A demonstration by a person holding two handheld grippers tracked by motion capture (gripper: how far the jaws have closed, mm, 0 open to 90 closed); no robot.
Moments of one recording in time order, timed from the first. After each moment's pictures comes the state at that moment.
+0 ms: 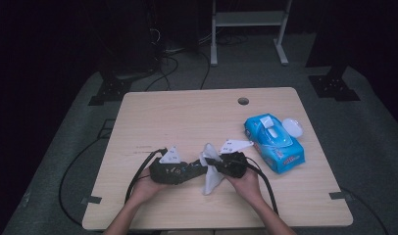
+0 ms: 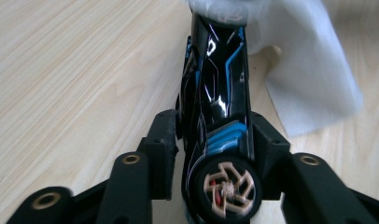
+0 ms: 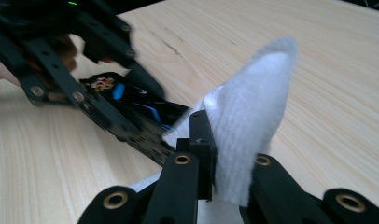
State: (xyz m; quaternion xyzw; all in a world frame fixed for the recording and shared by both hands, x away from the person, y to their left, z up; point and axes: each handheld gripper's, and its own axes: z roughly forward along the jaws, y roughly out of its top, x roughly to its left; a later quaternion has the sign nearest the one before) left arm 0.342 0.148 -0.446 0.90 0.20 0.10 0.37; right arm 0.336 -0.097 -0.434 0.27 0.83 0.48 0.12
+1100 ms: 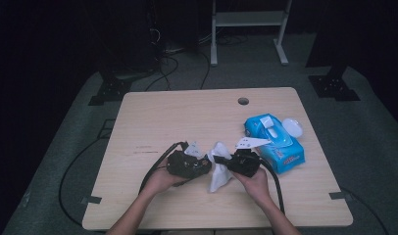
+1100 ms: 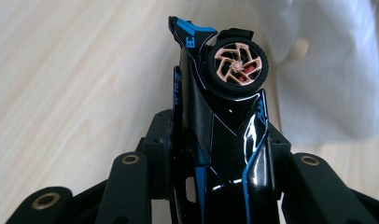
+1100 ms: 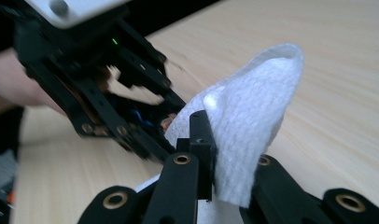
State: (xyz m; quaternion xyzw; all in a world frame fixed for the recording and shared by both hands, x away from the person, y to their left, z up) left arm 0.356 0.098 -0.428 0.92 0.18 0.08 0.33; right arm 0.341 -0.136 -0.432 0.31 0.78 0.55 0.05
